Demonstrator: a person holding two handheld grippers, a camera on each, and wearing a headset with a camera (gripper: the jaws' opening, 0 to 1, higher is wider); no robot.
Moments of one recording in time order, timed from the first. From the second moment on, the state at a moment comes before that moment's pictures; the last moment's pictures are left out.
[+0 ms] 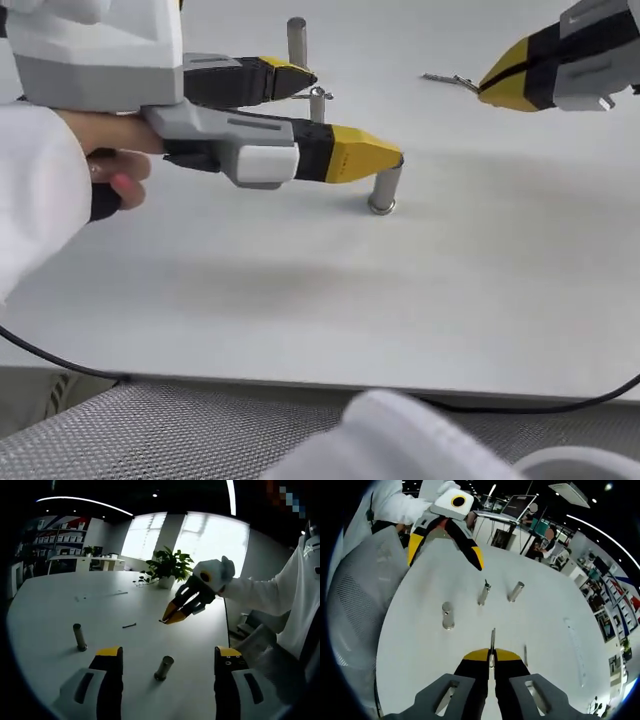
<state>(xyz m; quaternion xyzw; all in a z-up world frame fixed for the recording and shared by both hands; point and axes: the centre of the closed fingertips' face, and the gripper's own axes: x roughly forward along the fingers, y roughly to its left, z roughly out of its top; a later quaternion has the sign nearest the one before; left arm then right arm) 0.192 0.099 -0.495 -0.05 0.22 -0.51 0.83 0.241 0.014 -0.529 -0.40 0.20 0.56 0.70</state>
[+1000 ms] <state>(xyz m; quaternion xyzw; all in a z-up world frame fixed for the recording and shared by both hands) 0.203 0.059 -0.501 -0.20 0.30 -0.49 0.79 0.199 0.037 -0.518 -0.39 0.14 0.54 0.73</state>
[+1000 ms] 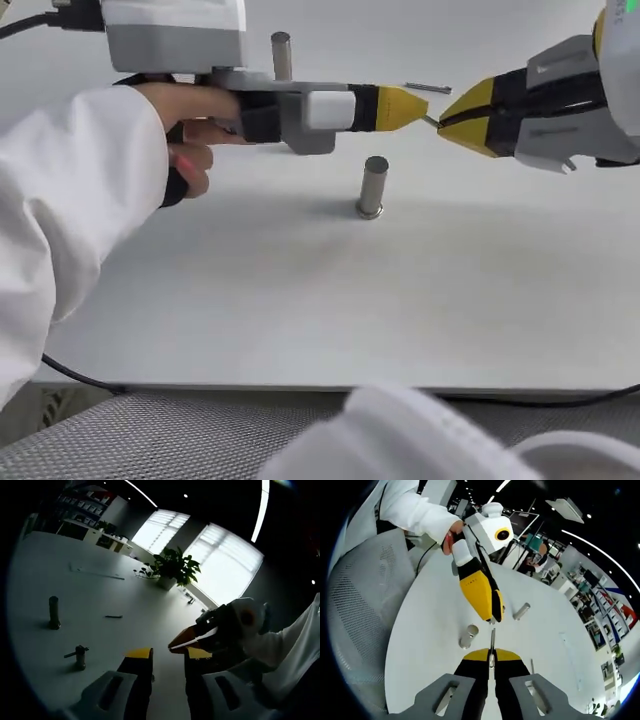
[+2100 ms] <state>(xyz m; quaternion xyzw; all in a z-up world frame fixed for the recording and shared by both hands) 0.199 0.041 -0.517 -0.22 0.36 -0.50 0.76 0.195 0.047 -0.516 -0.43 0.11 0.54 0.71</state>
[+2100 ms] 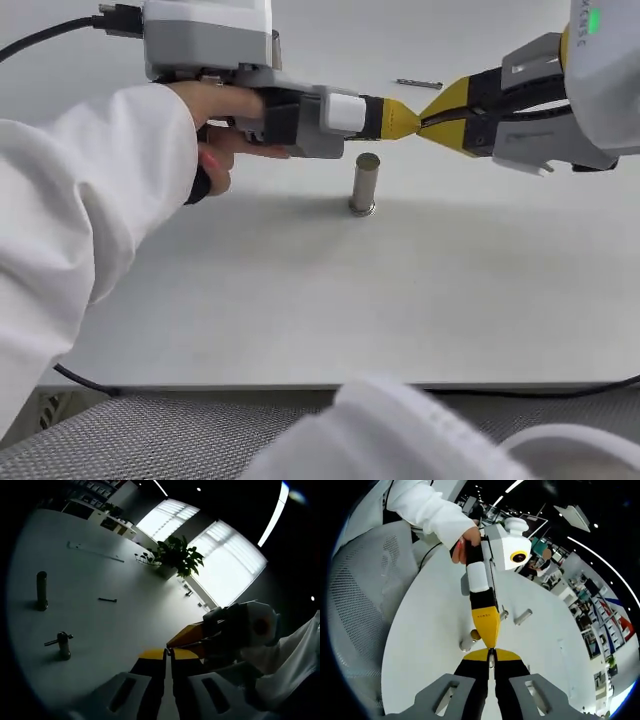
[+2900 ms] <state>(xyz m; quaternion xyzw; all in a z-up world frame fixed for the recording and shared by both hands) 0.197 0.040 -0.519 -0.24 0.38 -0.48 0.75 0.191 0.044 -0.518 -0.44 0.10 0.55 0.70</state>
